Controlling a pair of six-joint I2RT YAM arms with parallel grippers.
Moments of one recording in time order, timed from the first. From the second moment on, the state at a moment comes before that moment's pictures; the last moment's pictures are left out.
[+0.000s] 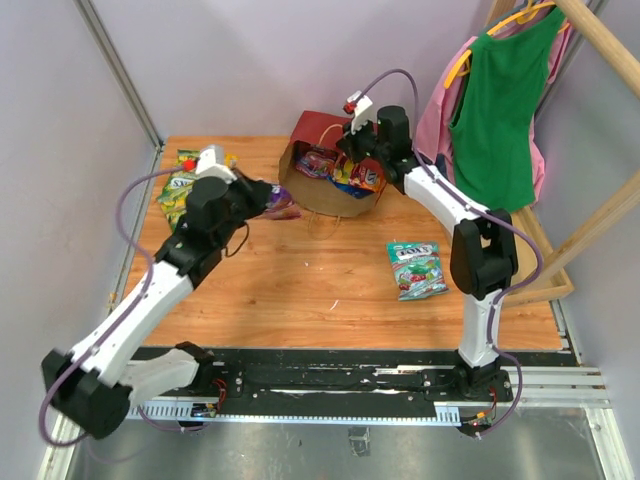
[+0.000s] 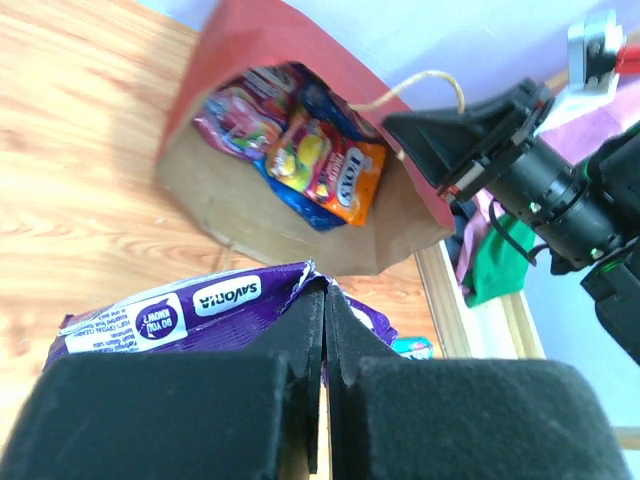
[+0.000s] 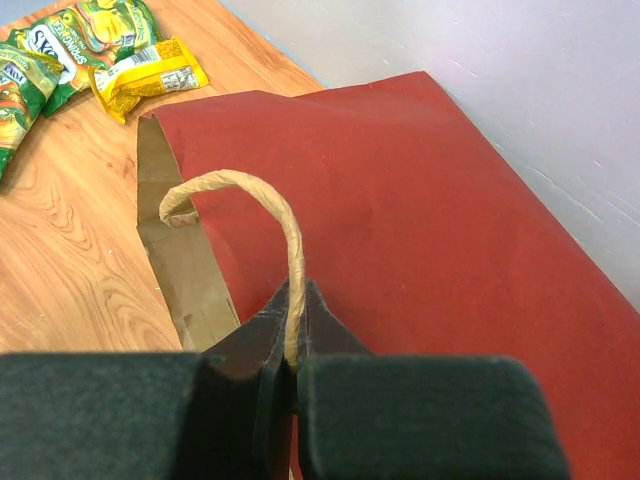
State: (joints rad) left arm -0.48 1.11 0.98 -0.05 -0.19 -0.69; right arm 0.41 2.01 1.72 0.05 -0.36 -0.17
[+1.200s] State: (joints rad) left arm 0.15 1.07 0.87 -0.78 -0.40 -1.12; right arm 0.41 1.99 1.61 0.16 -0.37 -0.09
